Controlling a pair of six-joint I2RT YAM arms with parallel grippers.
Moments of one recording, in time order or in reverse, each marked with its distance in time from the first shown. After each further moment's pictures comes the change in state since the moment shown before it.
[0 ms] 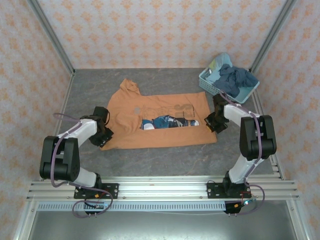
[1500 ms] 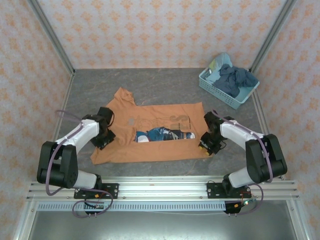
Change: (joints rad) left arm -0.093 -0.066 0.090 -0.155 -0.045 -0.029; right arm 0.197 -0.288 -0.259 -0.158 -0.097 0.006
